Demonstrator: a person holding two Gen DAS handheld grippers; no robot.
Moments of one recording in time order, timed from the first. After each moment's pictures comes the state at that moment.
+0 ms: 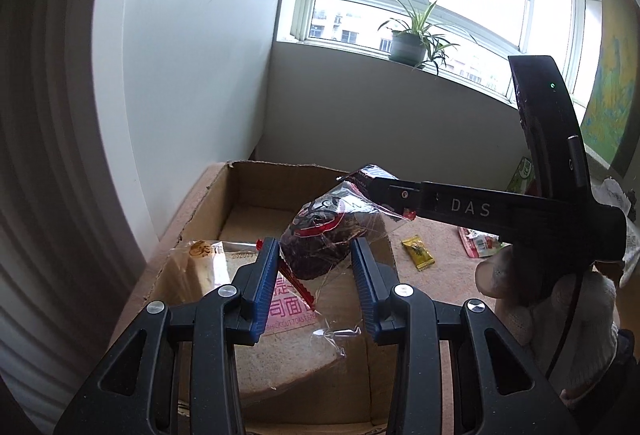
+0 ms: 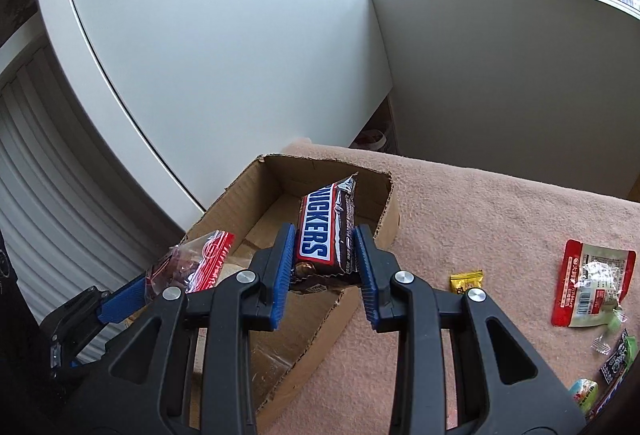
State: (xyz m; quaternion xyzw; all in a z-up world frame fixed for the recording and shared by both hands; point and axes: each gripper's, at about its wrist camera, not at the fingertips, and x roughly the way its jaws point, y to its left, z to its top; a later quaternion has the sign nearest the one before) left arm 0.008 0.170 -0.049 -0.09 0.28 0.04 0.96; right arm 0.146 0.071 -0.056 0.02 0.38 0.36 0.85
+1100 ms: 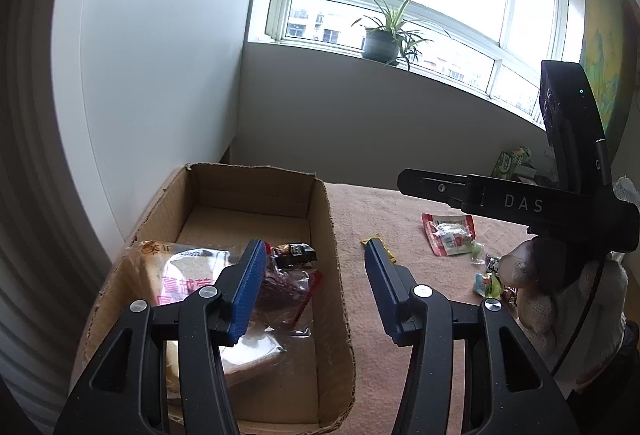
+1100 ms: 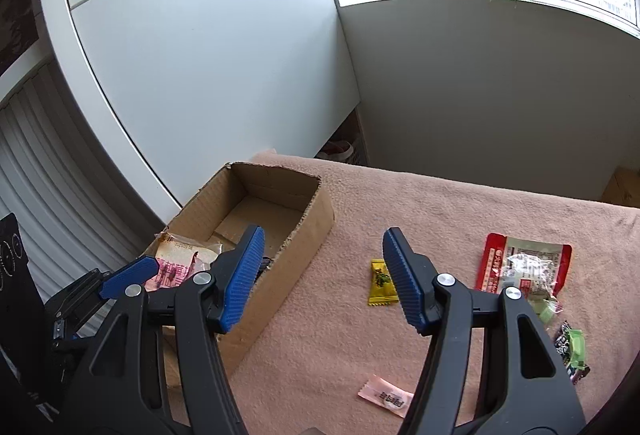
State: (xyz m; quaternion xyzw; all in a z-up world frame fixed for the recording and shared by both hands) left arm 0.013 0.135 -0.042 -0.09 0.28 0.00 0.96; right arm 0.128 -0.007 -0.031 0.01 0.36 0.32 0.88
